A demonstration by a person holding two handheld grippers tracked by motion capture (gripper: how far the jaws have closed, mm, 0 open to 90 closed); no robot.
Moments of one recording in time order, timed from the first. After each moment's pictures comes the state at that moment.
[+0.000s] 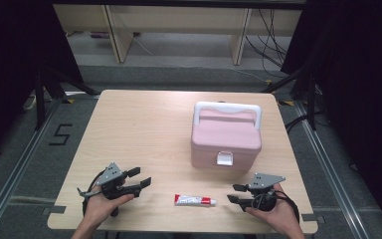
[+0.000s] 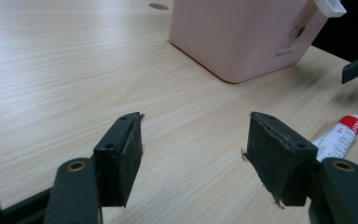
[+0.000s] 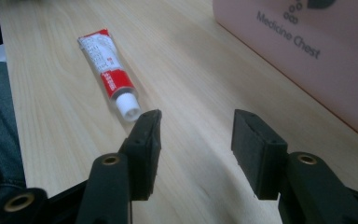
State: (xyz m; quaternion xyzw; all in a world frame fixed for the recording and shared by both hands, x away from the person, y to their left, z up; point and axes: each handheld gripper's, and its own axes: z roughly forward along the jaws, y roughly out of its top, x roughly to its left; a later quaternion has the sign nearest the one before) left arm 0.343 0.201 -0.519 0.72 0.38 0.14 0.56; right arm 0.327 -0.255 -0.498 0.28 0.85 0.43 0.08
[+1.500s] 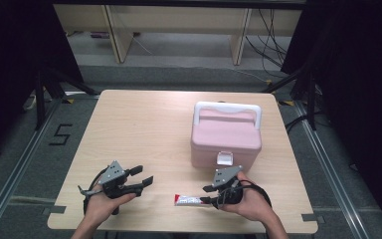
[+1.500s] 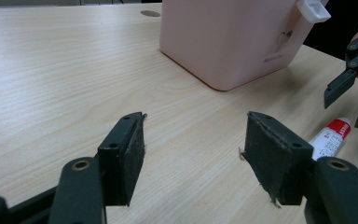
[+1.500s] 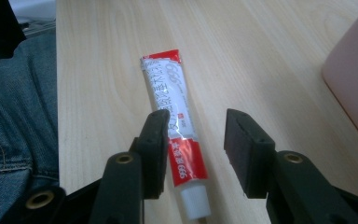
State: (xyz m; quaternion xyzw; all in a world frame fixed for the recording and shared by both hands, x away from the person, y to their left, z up) left arm 0.340 0.191 -0.505 0.73 0.37 0.15 0.56; right arm 0.346 -0.167 -0.481 0.16 0.92 0.37 0.03
